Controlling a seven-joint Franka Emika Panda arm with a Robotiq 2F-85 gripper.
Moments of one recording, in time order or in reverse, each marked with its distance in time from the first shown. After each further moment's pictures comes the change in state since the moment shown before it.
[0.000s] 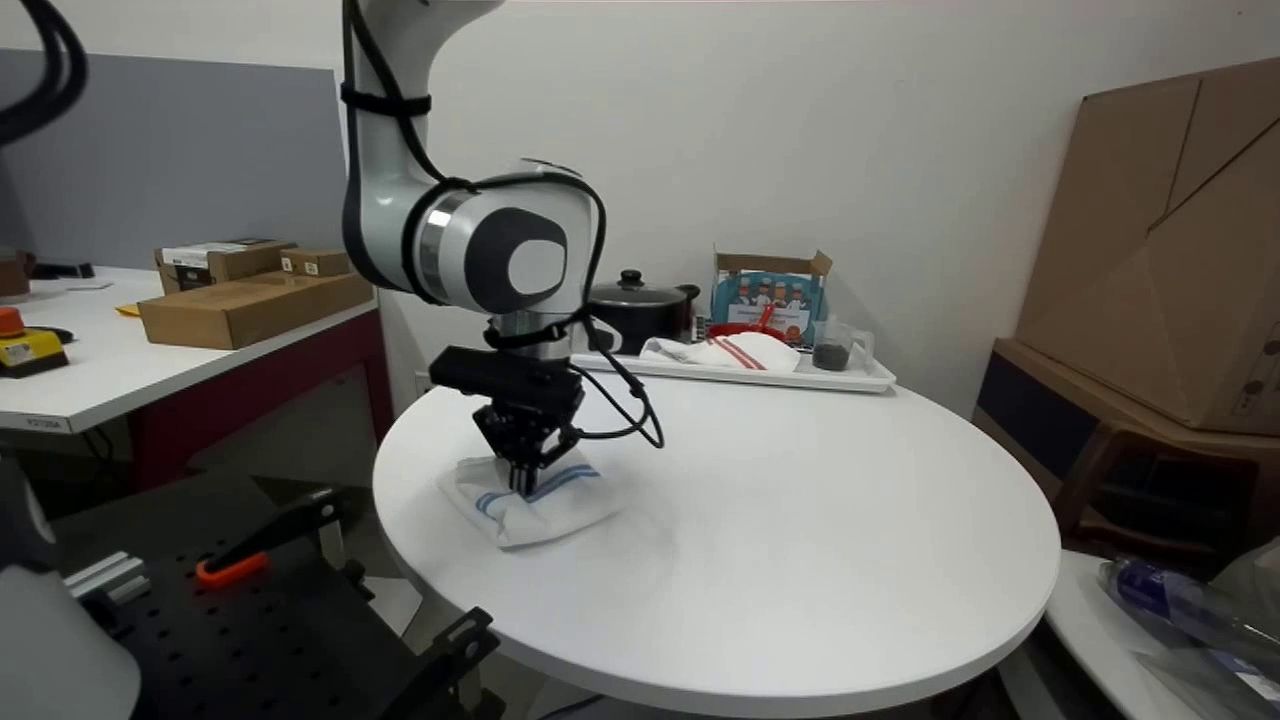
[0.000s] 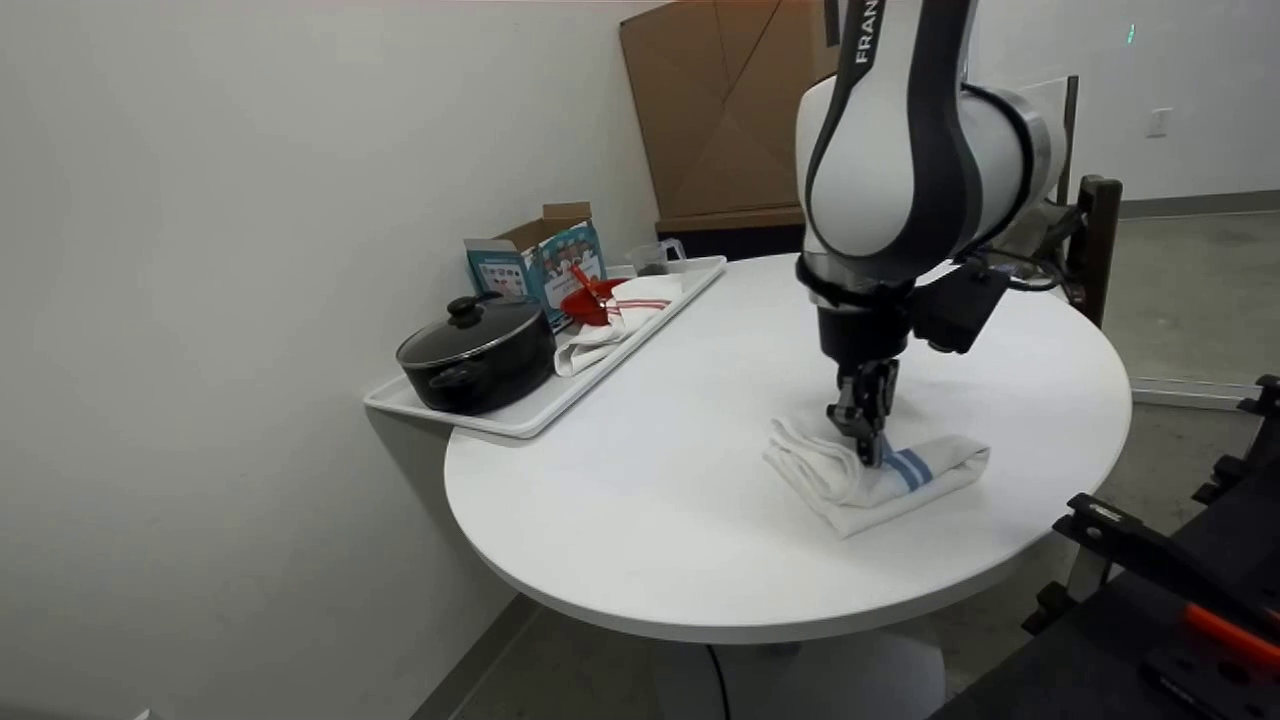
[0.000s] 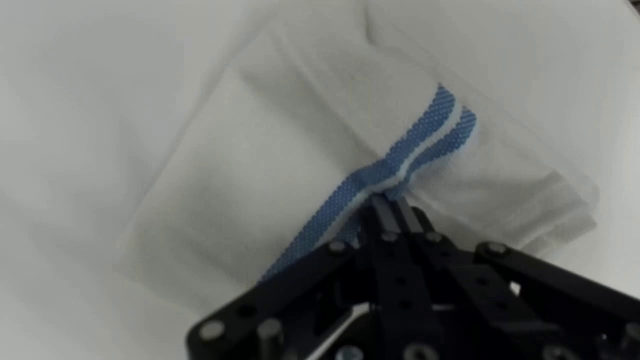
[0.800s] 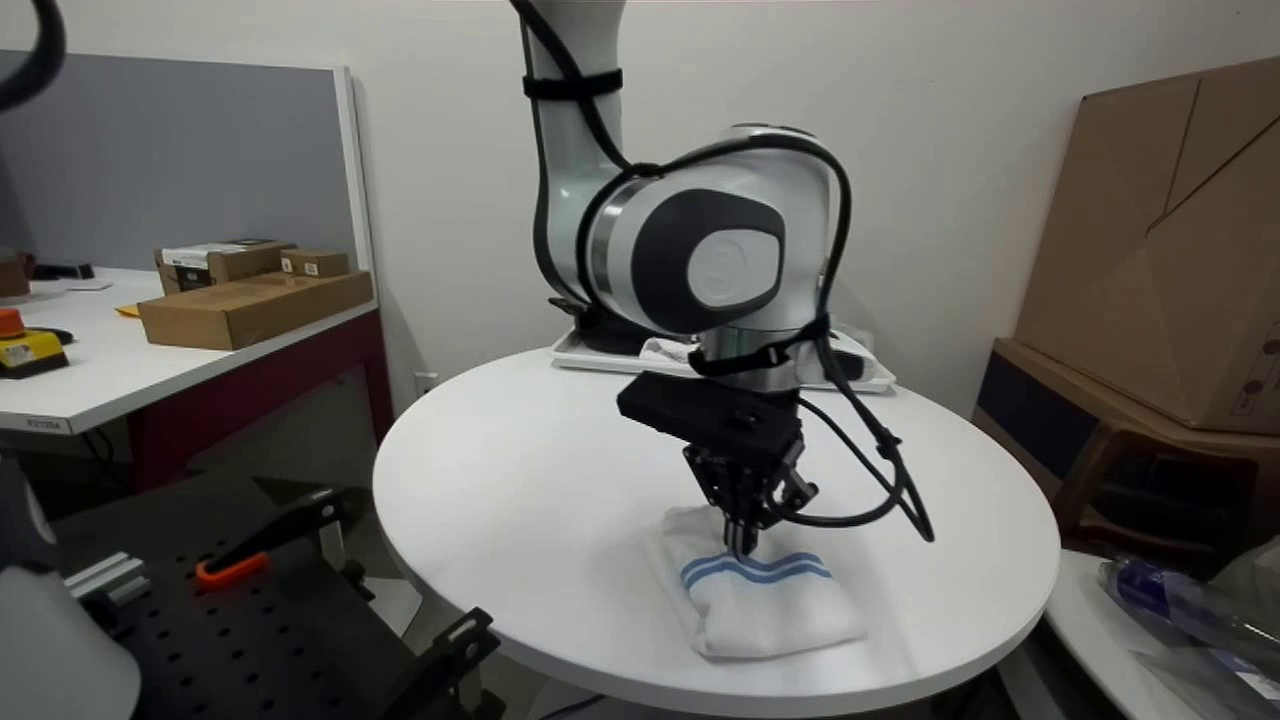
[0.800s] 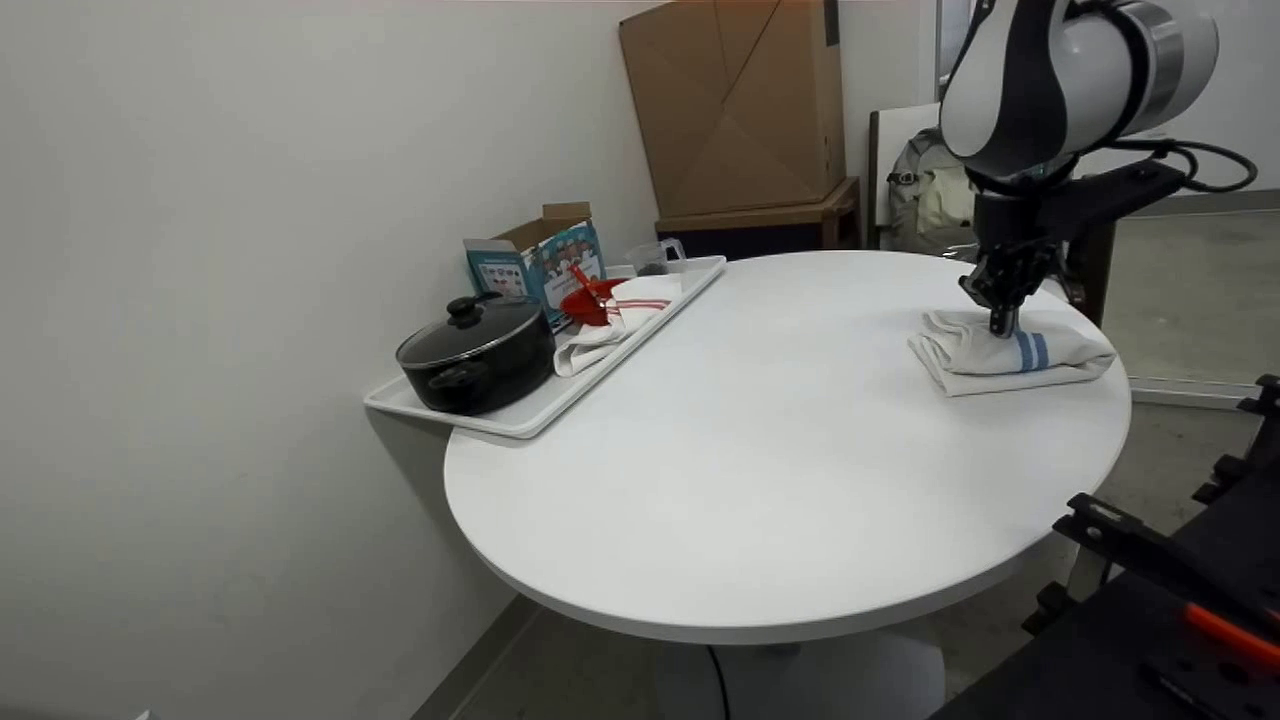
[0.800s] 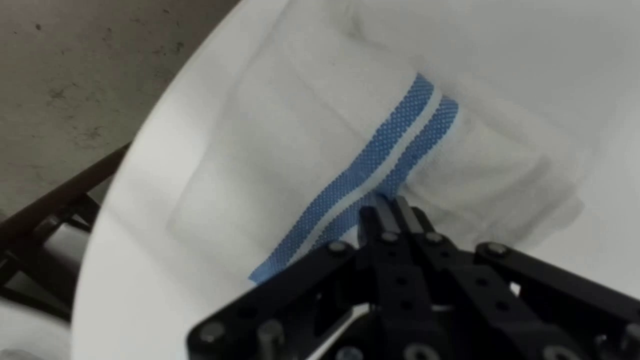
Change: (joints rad) arm -0.277 -0.028 -0.208 0.105 0.039 -0.002 -0.001
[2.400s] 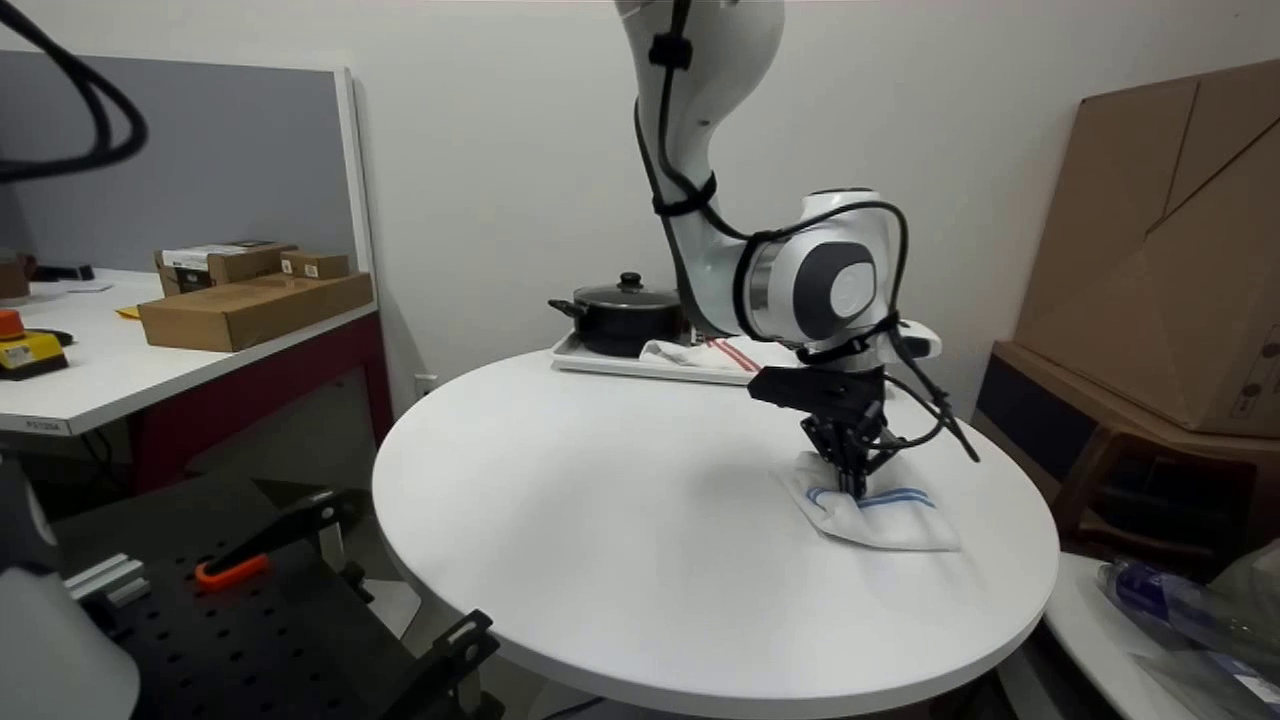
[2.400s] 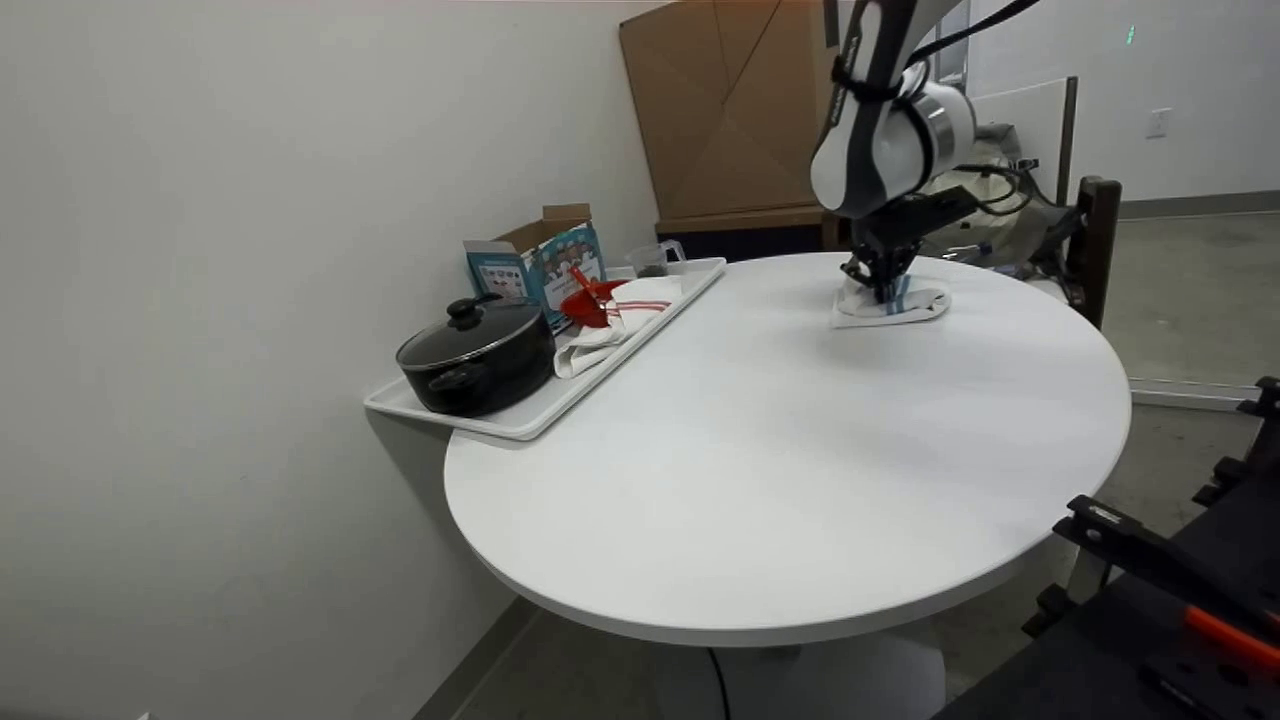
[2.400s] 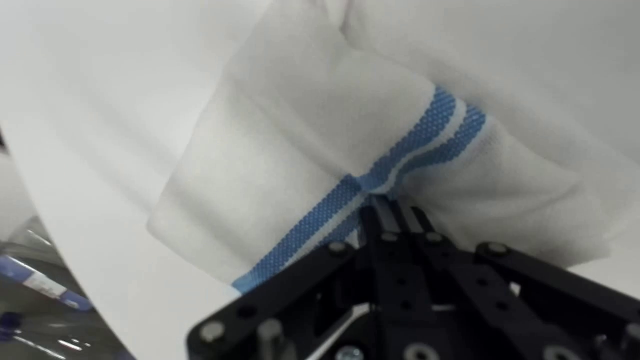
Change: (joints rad) arm 0.236 0.442 -0.152 0.748 0.013 -0.201 0.318
